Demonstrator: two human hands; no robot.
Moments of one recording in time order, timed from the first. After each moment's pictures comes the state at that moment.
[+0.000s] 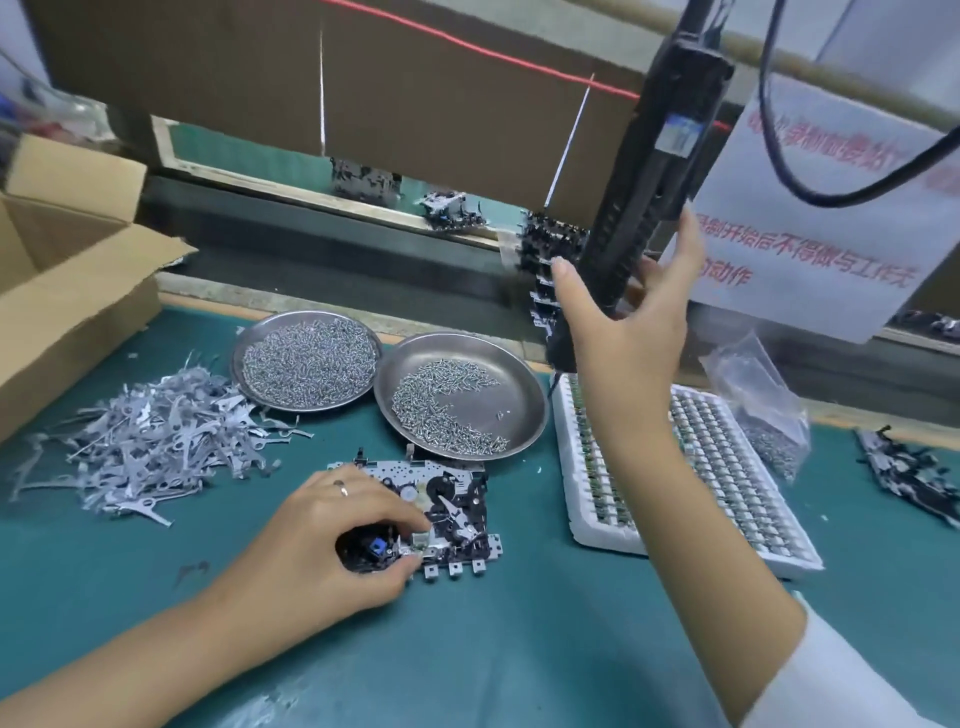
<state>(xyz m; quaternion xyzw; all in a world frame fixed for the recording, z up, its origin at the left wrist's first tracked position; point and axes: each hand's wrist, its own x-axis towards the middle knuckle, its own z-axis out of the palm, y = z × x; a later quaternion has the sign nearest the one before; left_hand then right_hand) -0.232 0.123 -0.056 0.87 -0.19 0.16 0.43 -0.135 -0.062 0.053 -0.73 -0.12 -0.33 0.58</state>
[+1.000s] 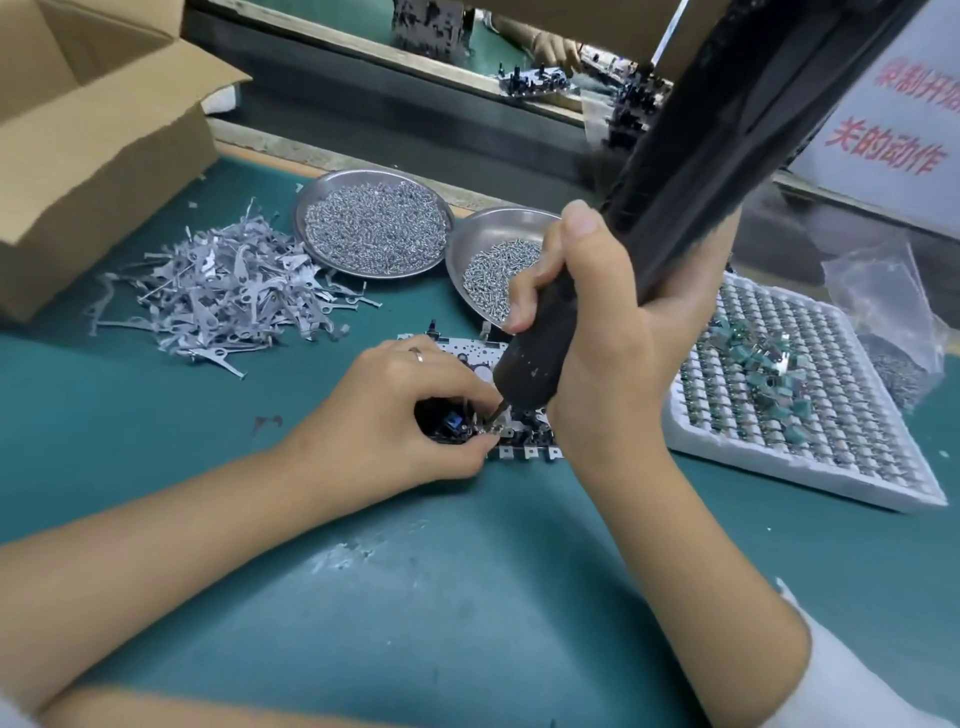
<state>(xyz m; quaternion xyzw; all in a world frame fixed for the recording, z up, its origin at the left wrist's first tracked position) -0.234 0.119 -0.053 0.87 -0.19 0.17 0.42 -0.200 0.001 0.007 -0.52 -0.26 -0.16 0.80</state>
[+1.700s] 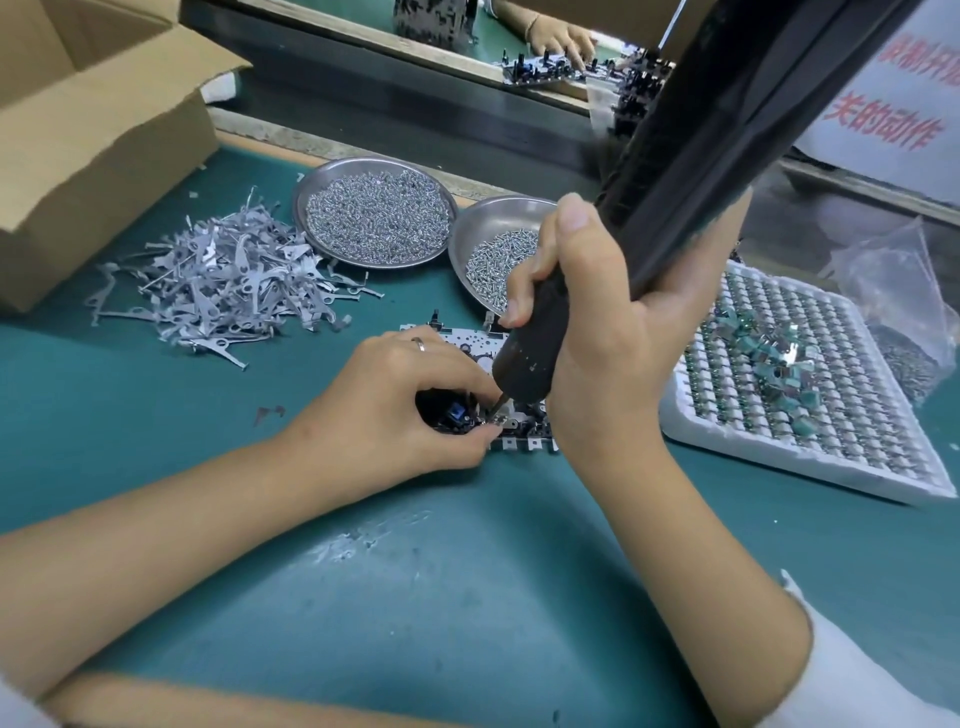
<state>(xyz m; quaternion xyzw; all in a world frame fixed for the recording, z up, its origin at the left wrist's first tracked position) -0.234 0.119 -0.053 0.87 -0.19 0.16 0.42 -0.198 0.003 0.002 -0.52 -0.29 -0.18 0.78</state>
